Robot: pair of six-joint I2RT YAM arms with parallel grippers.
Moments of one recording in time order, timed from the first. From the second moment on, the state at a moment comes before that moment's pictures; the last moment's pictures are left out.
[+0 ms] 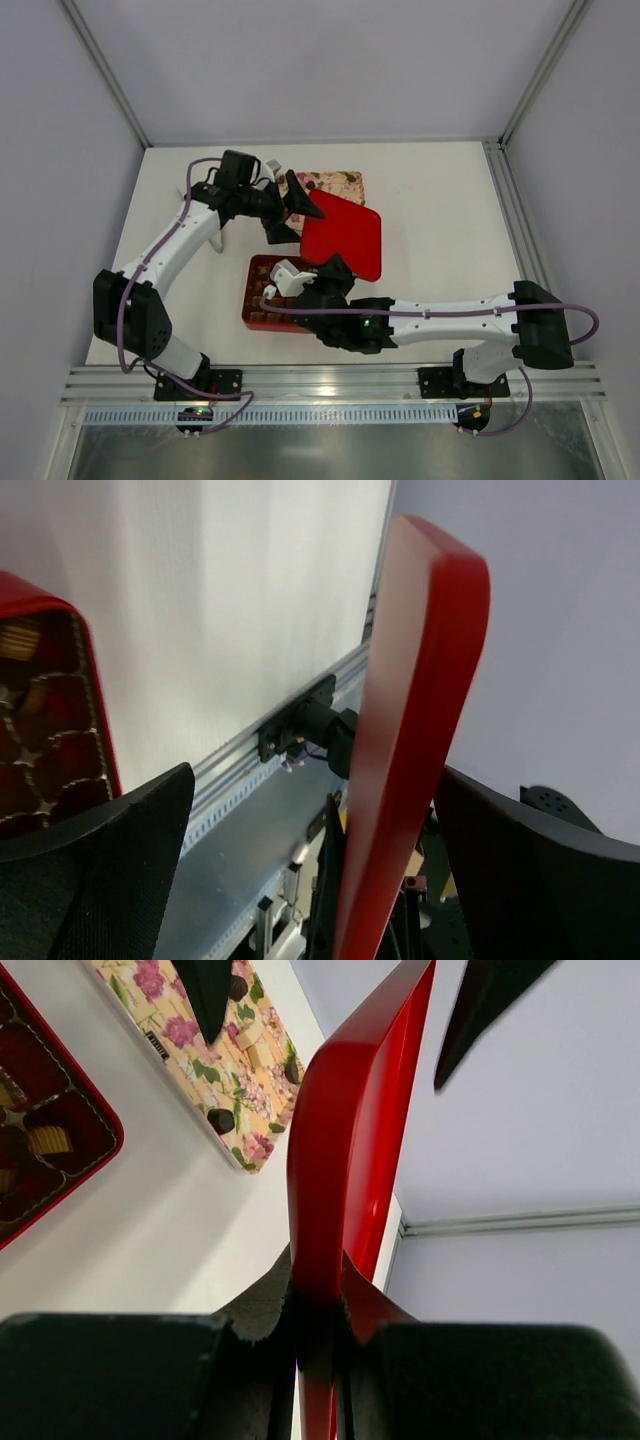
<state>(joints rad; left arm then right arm) -0.39 1.54 1.33 -0.61 0.77 -0.90 1.42 1.46 1.04 -0.17 1.18 -0.50</state>
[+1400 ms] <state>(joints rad) -0.15 1.11 0.58 -0.65 0.06 -0.89 0.64 1.22 0.71 0.35 -0.55 0.95</state>
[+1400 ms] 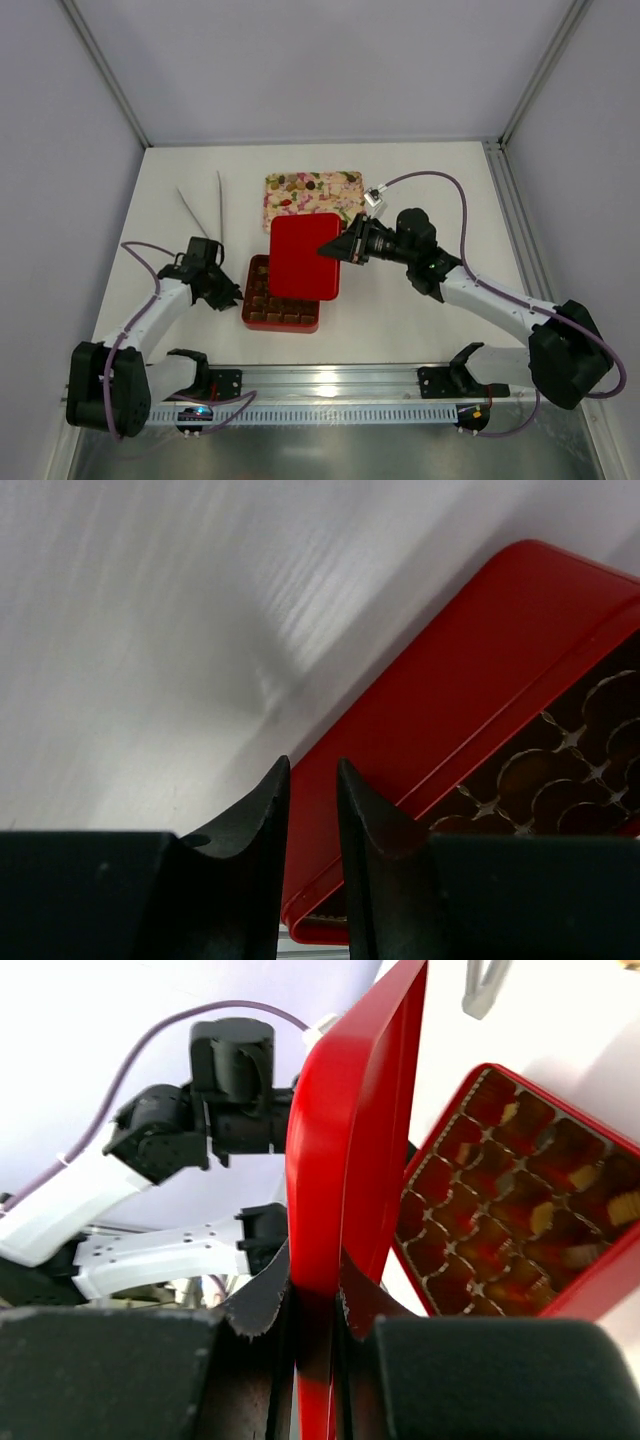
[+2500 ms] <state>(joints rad) -0.17 1.05 0.73 -0.64 -0.04 -0.90 0.56 1.54 0.54 0.92 -0.77 1.29</state>
